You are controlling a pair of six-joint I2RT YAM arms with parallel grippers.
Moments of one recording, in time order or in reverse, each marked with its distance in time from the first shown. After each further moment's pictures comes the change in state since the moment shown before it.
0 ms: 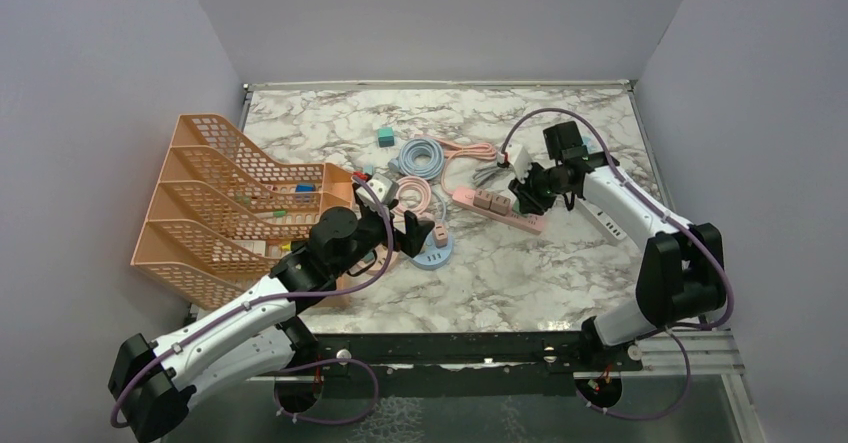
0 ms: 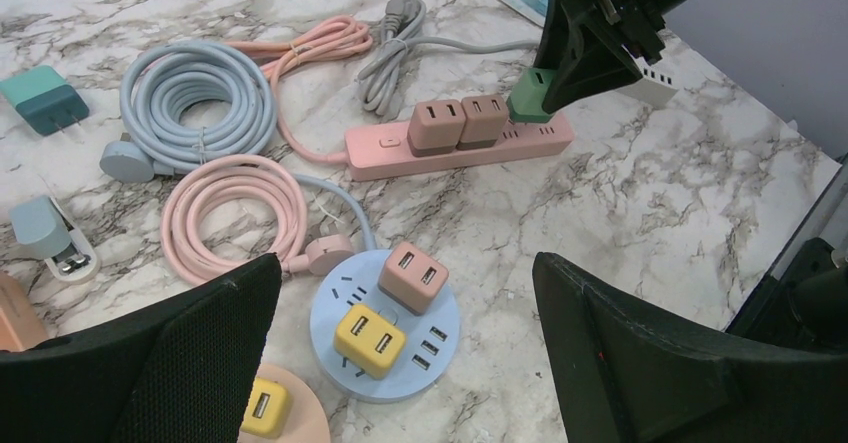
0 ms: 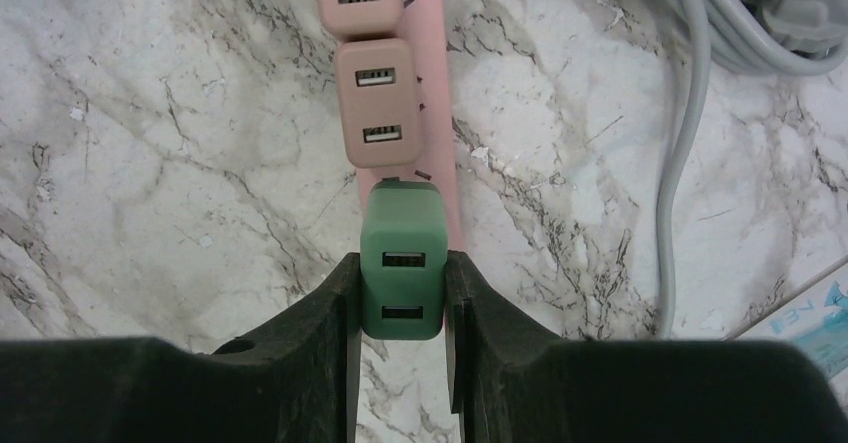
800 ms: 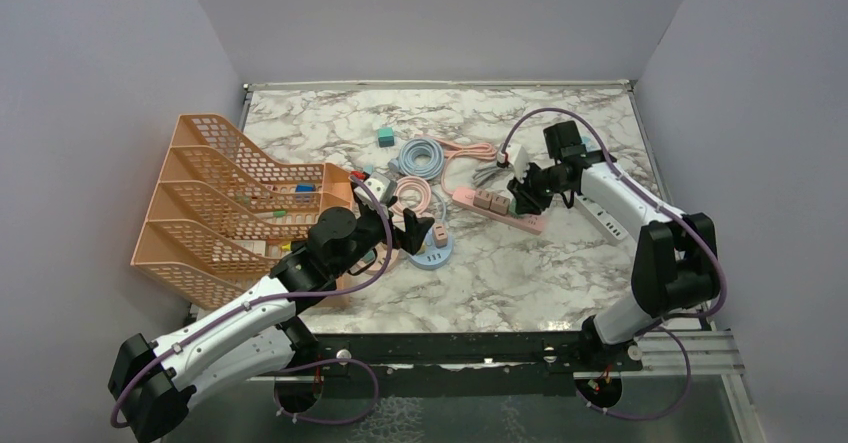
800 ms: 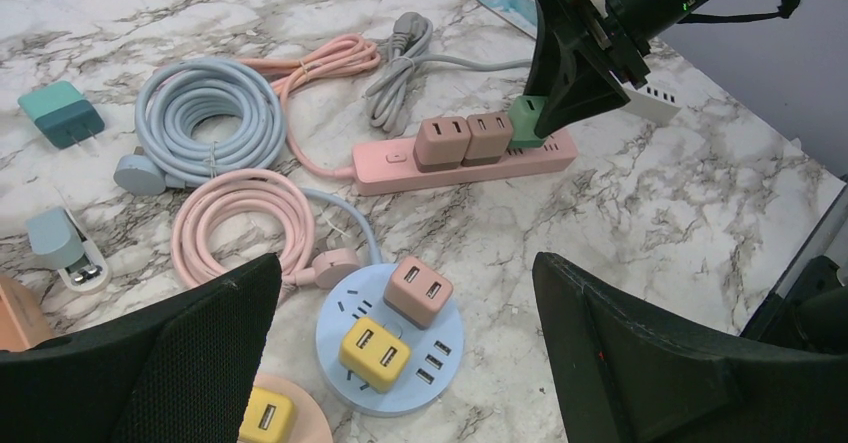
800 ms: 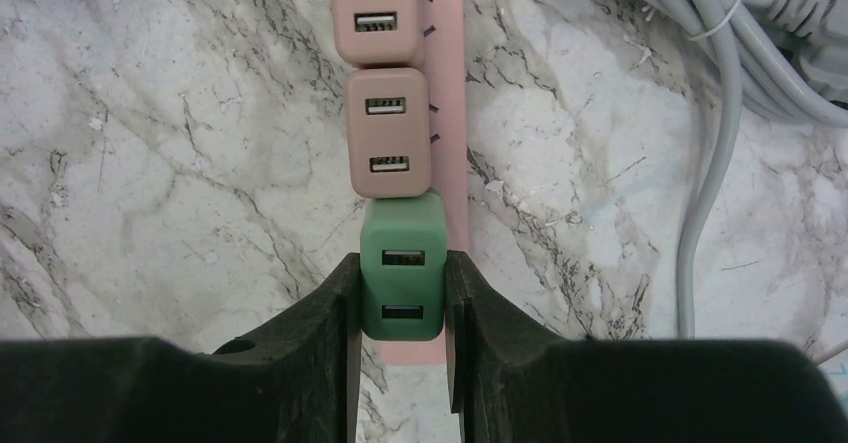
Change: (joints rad) left arm 0.000 -0.003 -0.005 0.033 -0.021 0.008; right arm -0.021 0.063 0.008 0.037 -0.097 -0.040
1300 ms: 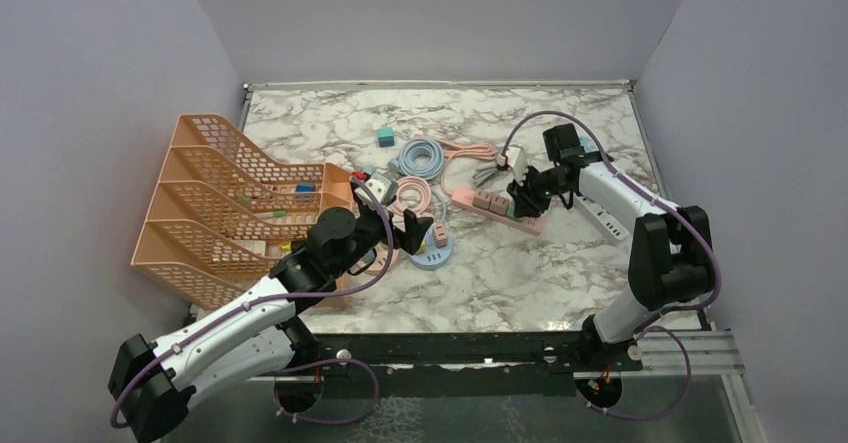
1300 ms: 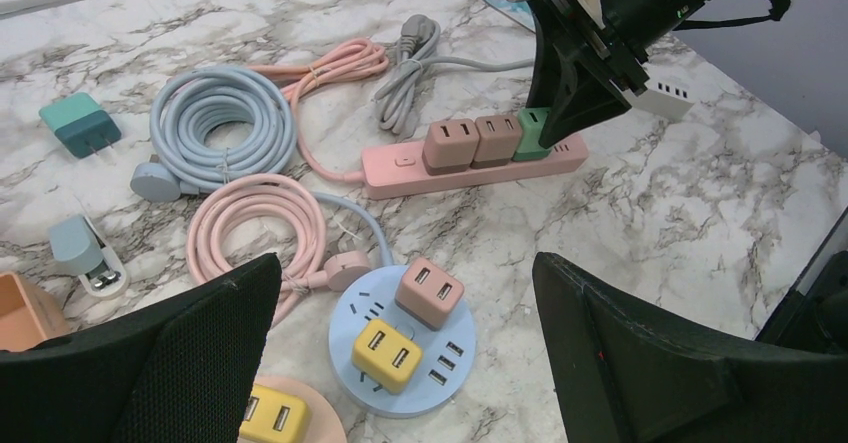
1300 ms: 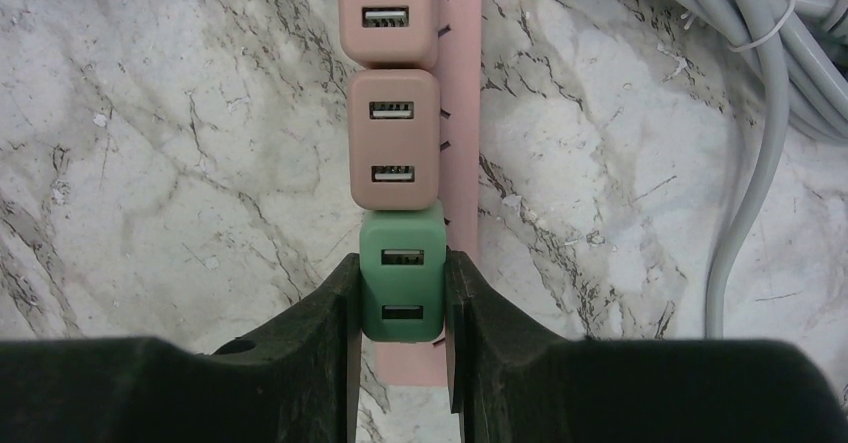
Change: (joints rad) left arm 0.000 -0.002 0.000 0.000 -0.005 0.031; right arm -0.015 0.050 -0.005 -0.001 -0.042 -0.037
